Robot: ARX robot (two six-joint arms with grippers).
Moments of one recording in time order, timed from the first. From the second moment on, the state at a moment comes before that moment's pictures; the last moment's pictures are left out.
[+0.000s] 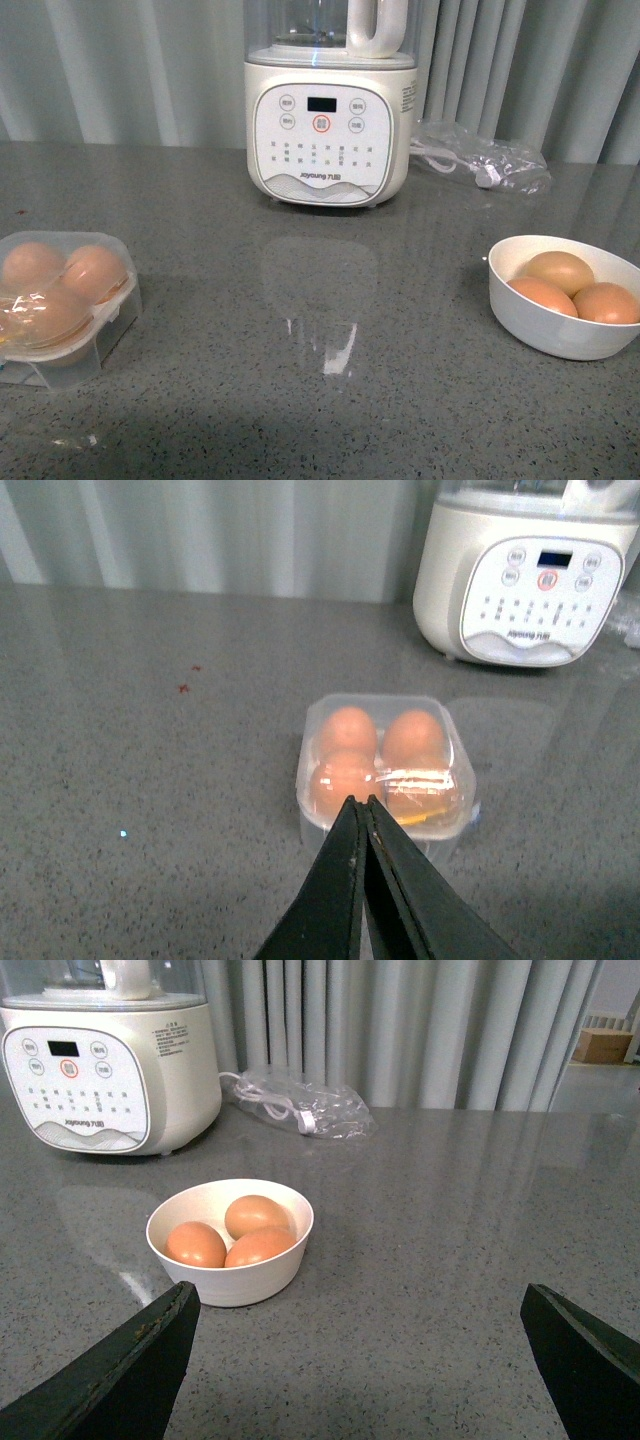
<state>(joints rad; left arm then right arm) 0.00 0.21 0.03 0.20 0.00 0.00 0.00 0.00 0.01 0.00 0.00 -0.01</state>
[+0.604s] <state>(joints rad) 0.00 0.00 0.03 0.00 0.00 0.00 0.00 0.00 0.01 0.00 0.00 -0.01</state>
